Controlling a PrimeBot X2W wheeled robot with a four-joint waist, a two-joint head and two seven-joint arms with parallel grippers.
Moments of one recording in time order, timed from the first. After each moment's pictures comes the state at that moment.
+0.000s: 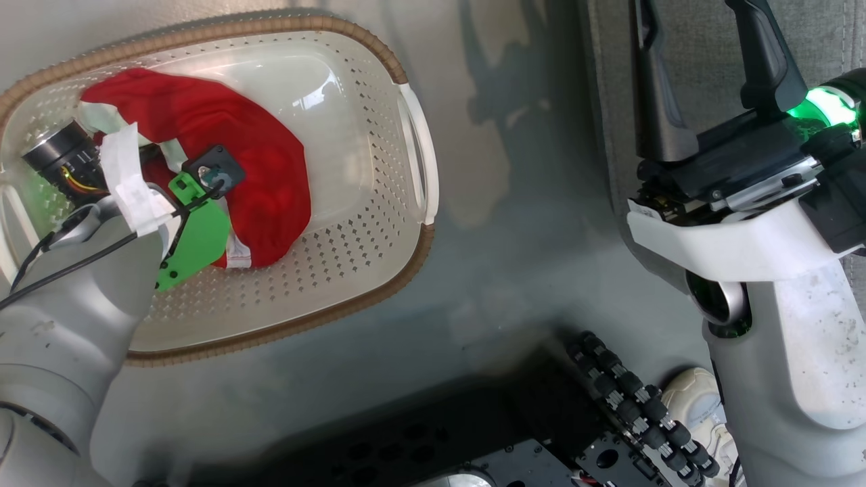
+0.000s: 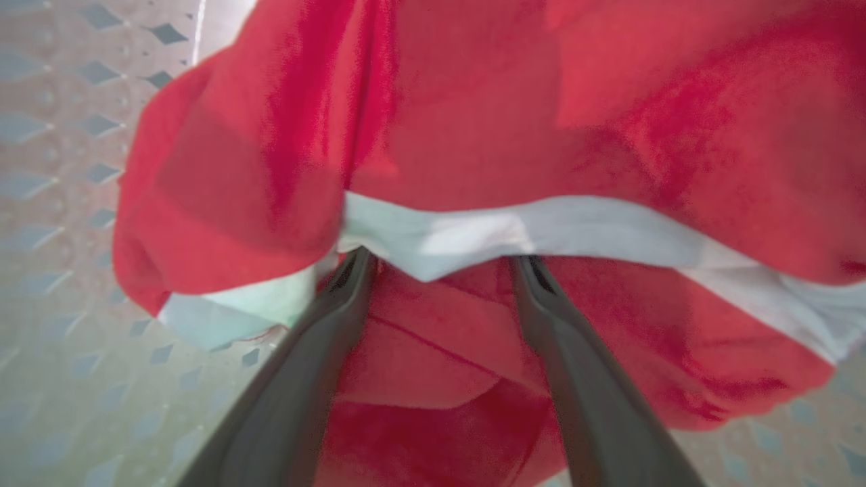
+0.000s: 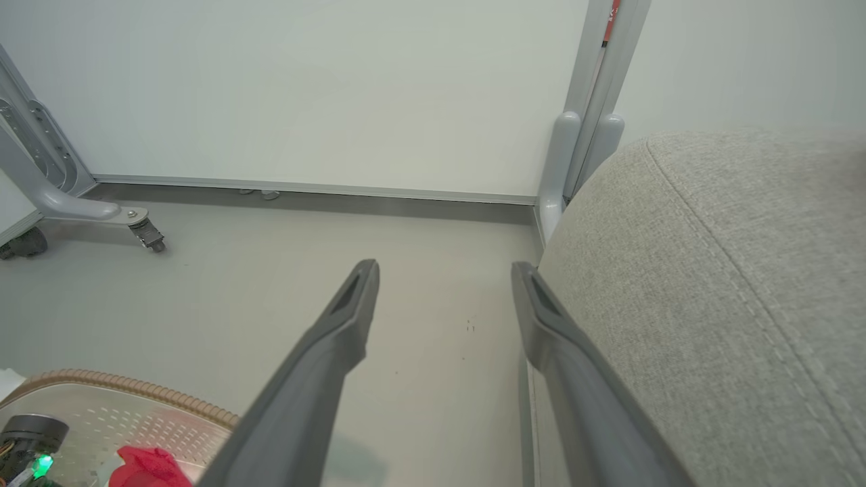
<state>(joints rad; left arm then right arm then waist) -1.13 0.30 -1.14 1.28 -0.16 -0.13 0.02 -0.57 -0.05 0.15 -0.20 0.12 0.13 -0.26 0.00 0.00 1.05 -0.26</state>
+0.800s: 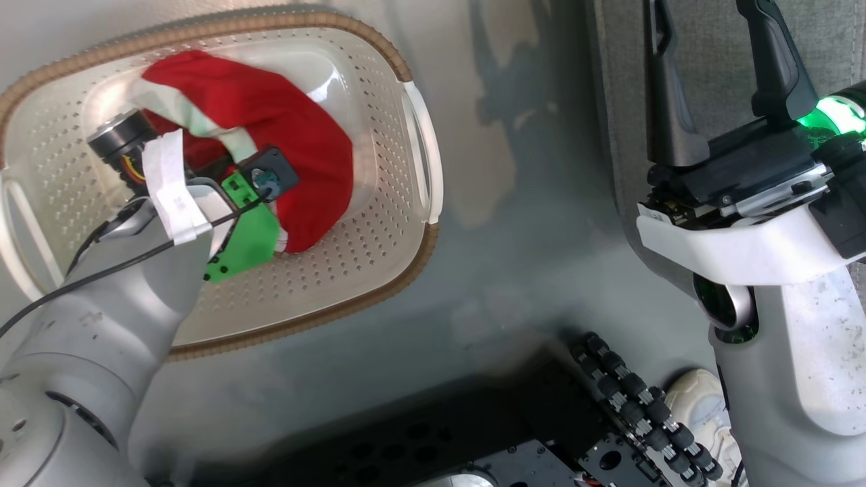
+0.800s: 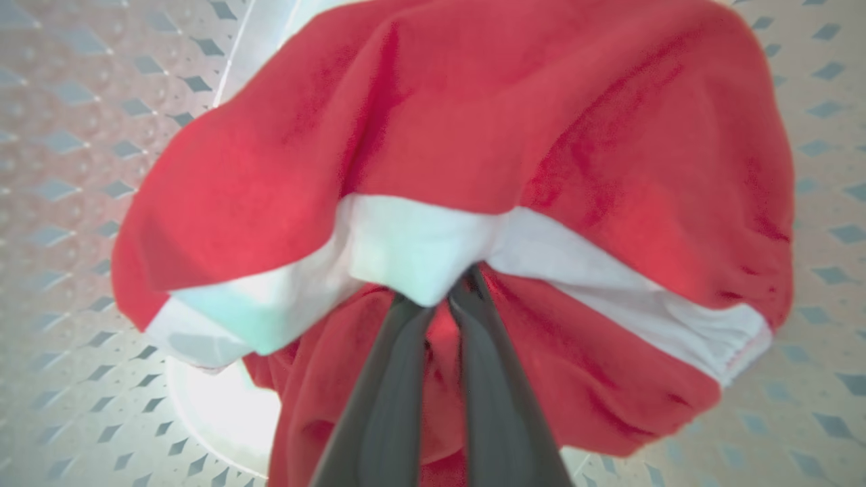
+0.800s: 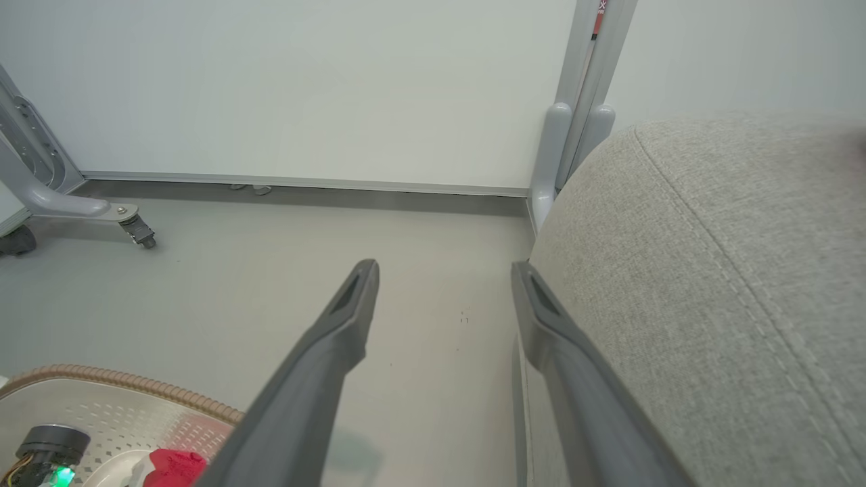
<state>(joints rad) -1.14 0.22 -1.20 1.28 -0.20 -0.13 -0.10 -0.54 -0.05 0.13 -0.22 0.12 0.13 -0.26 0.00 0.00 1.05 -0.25</state>
